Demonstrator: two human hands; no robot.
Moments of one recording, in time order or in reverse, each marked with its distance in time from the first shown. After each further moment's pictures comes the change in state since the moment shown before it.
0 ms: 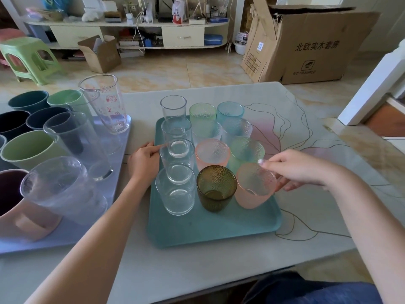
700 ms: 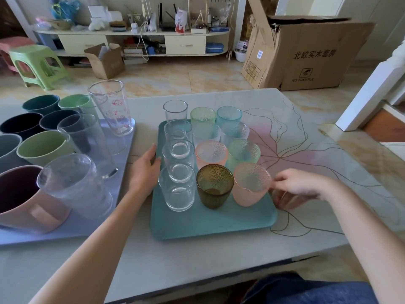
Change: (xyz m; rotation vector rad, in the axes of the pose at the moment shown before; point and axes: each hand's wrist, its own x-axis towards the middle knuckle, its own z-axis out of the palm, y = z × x) left_hand -0.027 -0.009 -0.008 -0.211 -0.091 -0.085; right_hand 0.009 0.041 0.005 -0.019 -0.105 0.140
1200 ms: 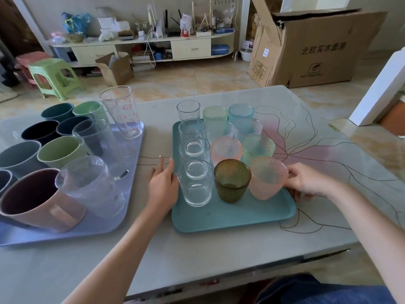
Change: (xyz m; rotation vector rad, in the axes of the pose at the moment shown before) left_hand -0.043 0.002 0.013 0.467 0.010 0.193; right_hand 0.023 0.020 0.004 -0.108 0.228 -0.221
